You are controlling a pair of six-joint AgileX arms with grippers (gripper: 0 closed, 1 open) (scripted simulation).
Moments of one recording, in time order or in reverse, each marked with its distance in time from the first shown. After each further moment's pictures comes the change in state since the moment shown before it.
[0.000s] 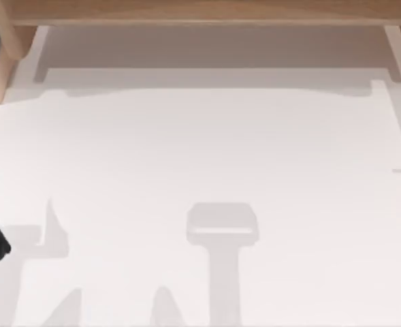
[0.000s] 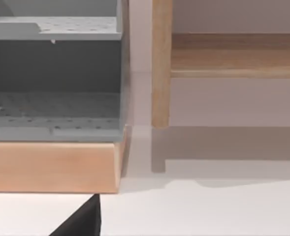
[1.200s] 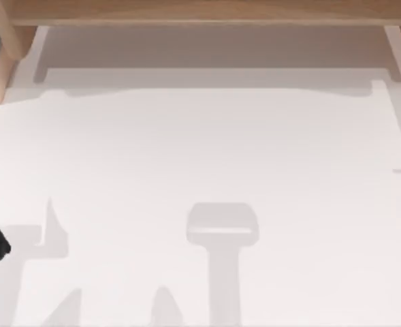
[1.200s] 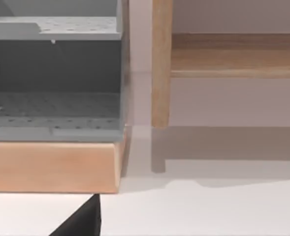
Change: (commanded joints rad) left arm 0.000 0.000 0.000 0.000 0.000 0.000; right arm 0.139 0.002 -0.078 0.107 0.023 -0.045
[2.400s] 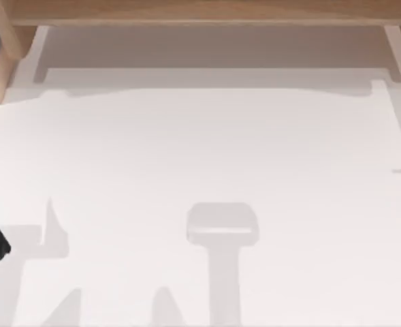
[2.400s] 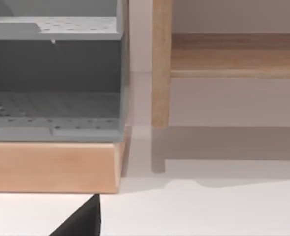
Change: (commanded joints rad) left arm 0.000 0.000 0.000 0.000 0.000 0.000; right arm 0.000 0.000 0.000 0.000 0.000 0.000
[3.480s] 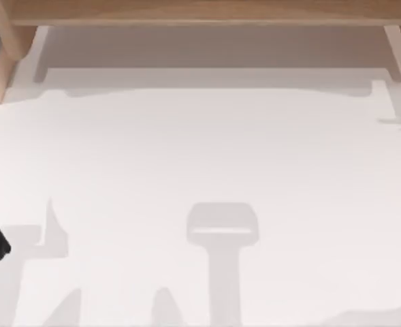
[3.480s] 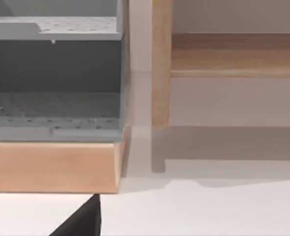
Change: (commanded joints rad) left arm 0.000 0.000 0.000 0.000 0.000 0.000; right arm 0.164 0.128 0.347 -0.220 0.171 -0.001
